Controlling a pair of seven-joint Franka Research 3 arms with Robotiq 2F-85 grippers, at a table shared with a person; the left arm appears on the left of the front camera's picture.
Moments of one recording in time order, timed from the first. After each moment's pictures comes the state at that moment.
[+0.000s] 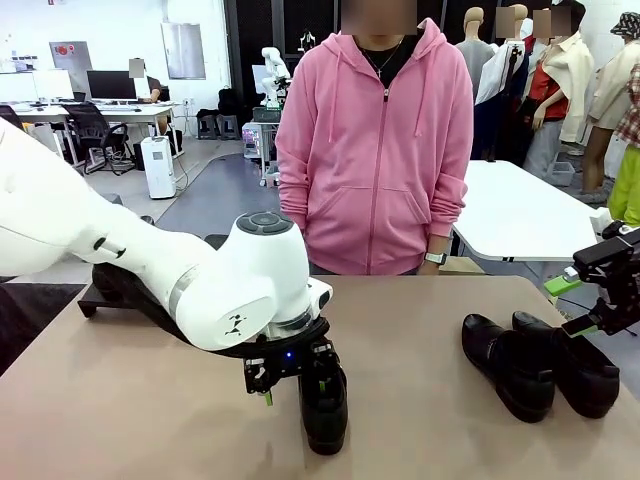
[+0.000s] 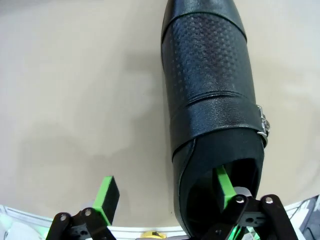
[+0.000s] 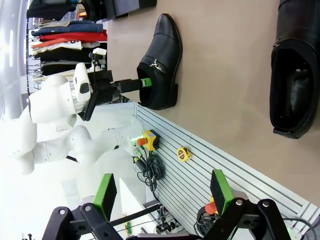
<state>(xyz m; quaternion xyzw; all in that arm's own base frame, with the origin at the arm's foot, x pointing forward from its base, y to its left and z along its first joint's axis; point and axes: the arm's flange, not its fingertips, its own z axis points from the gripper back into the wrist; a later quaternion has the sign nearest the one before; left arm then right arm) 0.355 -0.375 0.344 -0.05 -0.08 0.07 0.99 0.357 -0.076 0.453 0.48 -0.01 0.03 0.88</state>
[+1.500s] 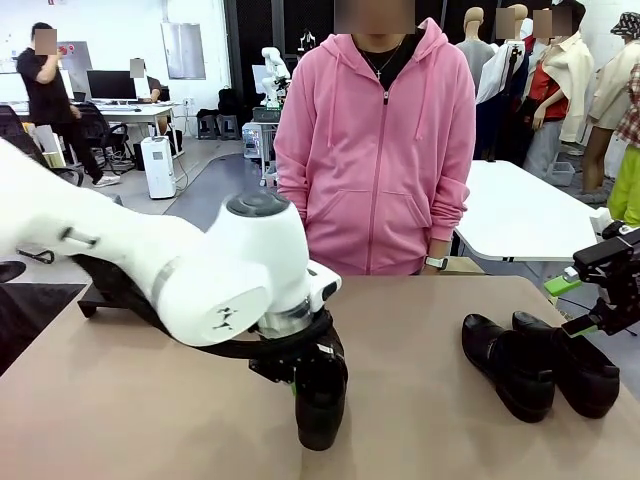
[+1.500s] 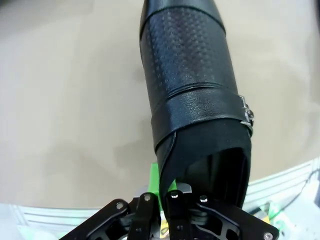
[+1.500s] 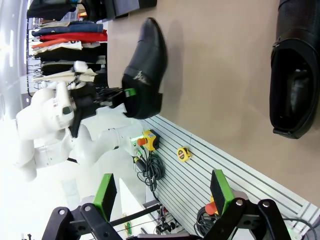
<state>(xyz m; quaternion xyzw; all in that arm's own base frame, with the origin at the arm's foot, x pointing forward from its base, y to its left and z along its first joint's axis) 0.317 -0.373 0.397 -0.06 -0.12 -0.02 0.99 0.357 -0.076 0.453 0.48 -0.01 0.03 0.88</state>
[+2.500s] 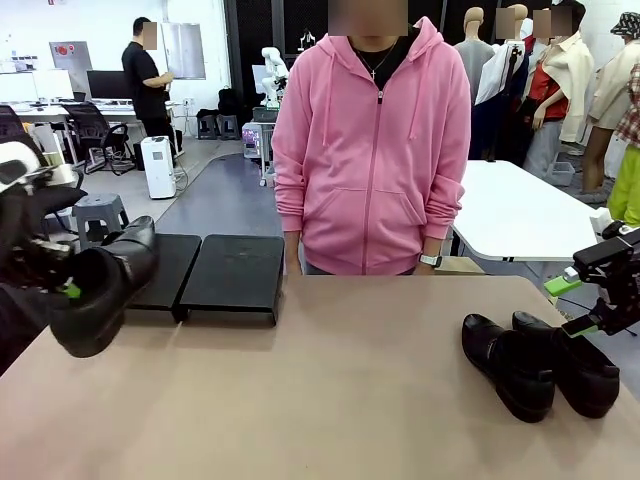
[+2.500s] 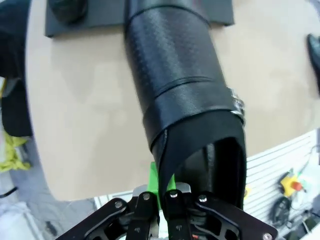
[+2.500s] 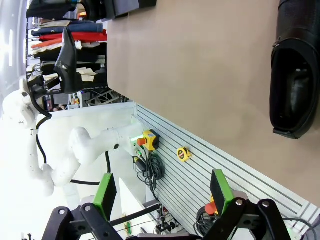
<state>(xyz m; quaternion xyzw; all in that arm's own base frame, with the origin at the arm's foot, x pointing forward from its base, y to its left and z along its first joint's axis) 0.311 -0.020 0.540 -0.11 -0.18 -0.04 0.98 0.357 -0.076 0.453 0.48 -0.01 0.03 0.88</state>
